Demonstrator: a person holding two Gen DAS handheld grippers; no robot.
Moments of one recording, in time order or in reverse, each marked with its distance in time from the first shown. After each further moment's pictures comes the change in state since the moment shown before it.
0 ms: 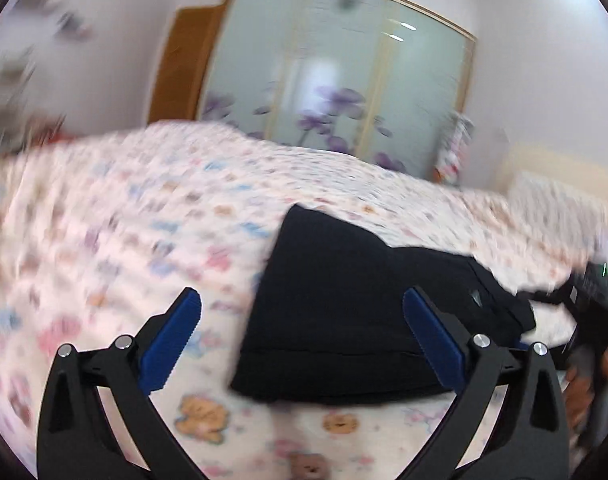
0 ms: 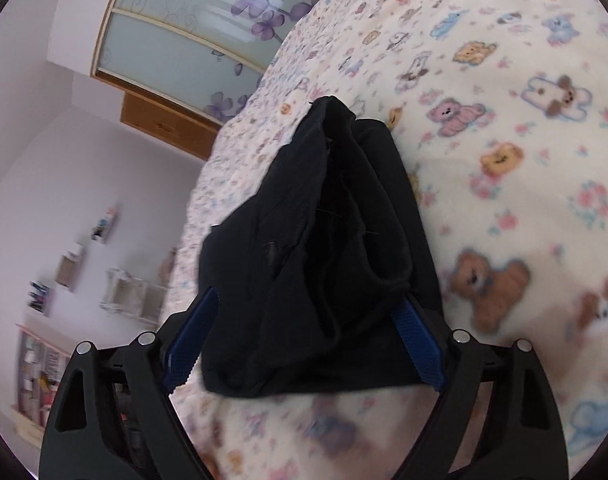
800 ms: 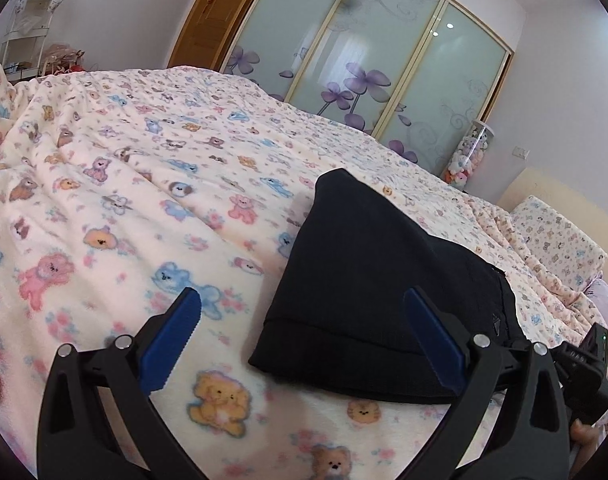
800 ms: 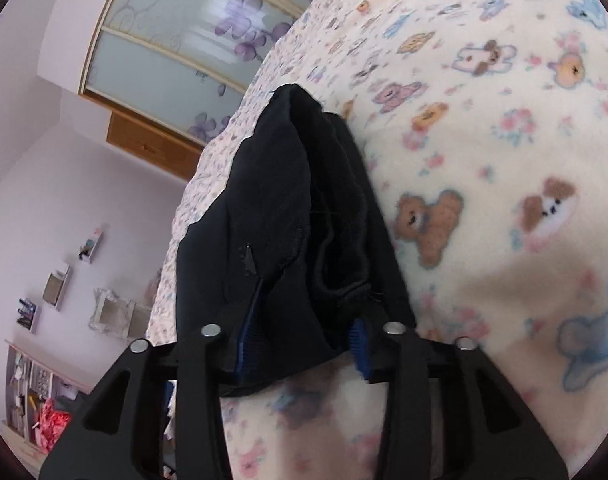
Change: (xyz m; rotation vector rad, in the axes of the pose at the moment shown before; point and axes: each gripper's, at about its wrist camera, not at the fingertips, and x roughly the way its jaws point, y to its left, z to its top) left arm 0.012 0.035 -0.005 -0.135 0.108 -0.017; right arm -0.023 -0.022 -0.027 0.047 -0.060 -0.034
